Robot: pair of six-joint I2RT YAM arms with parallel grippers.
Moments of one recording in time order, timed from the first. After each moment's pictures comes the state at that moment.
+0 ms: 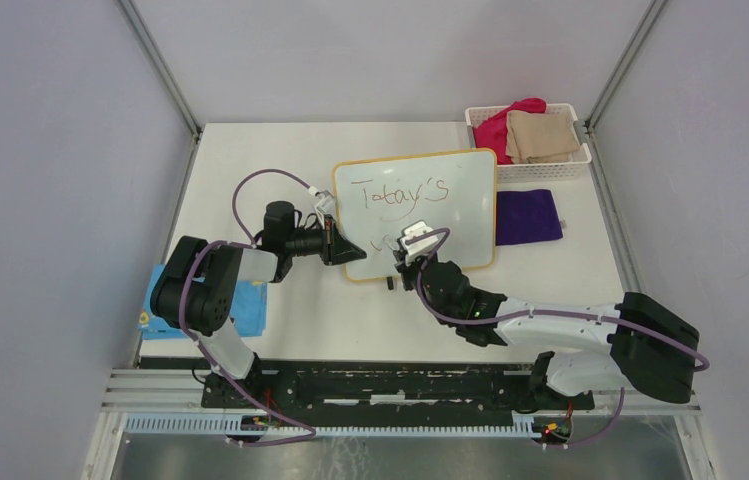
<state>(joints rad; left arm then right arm) -0.25 1.70 0.60 0.66 1.00 -0.26 1.10 1.29 0.59 0.50 0.61 0.05</state>
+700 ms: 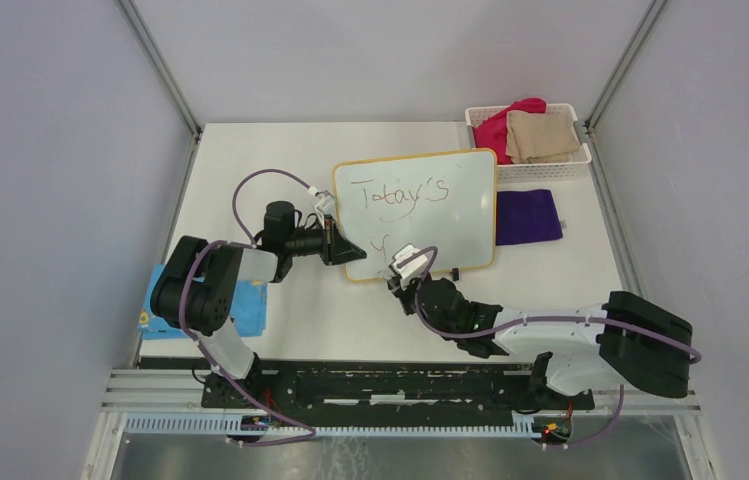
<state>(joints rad) -0.25 1.71 0.60 0.66 1.00 -0.26 1.16 1.30 0.48 0.49 0.50 0.10</state>
